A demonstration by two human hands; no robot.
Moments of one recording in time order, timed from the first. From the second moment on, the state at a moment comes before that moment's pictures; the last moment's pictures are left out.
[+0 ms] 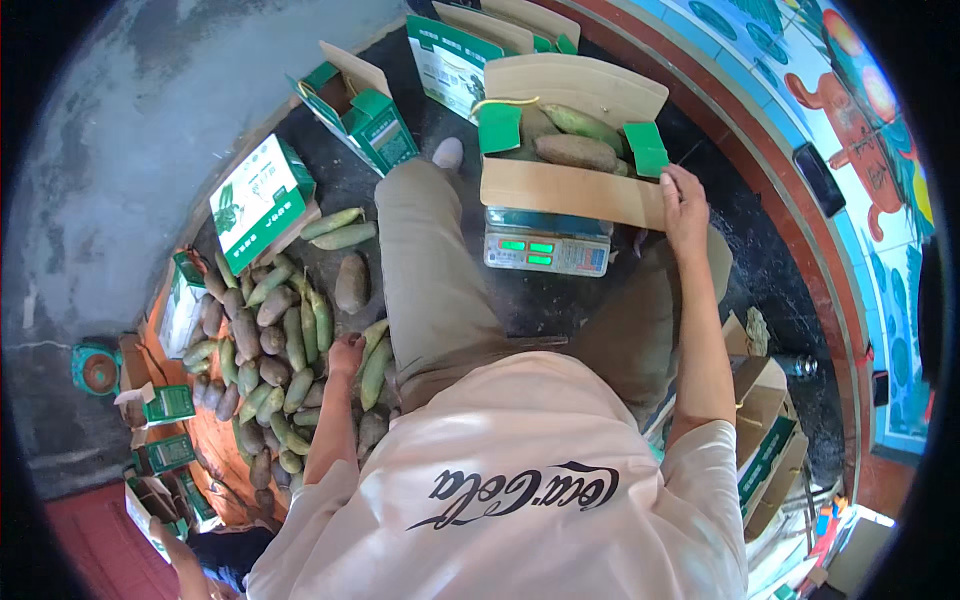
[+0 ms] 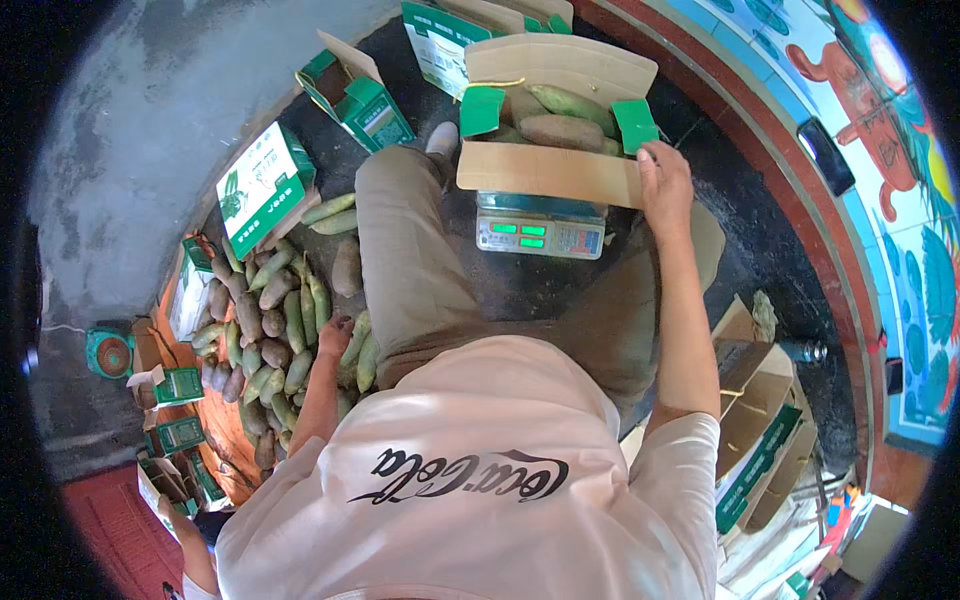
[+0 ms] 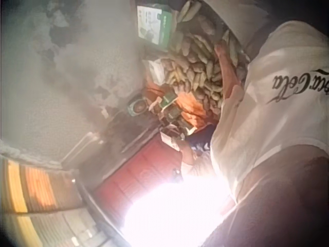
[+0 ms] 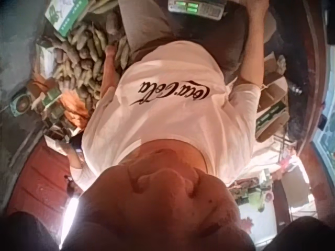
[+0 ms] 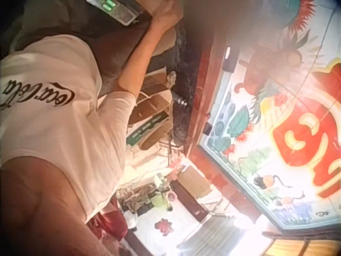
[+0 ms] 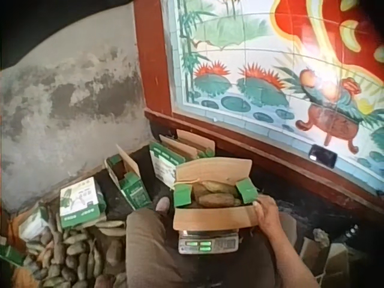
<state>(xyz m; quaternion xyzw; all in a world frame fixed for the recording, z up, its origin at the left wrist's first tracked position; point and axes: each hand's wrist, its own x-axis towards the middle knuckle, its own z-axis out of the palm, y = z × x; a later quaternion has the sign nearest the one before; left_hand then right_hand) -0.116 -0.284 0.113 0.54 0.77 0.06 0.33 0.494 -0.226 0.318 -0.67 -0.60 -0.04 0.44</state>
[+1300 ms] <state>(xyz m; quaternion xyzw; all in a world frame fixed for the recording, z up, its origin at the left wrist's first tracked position) -0.035 -0.156 0.262 0.64 0.64 0.34 0.25 0.605 -0.564 0.180 -1.00 0.05 -0.07 -0.04</state>
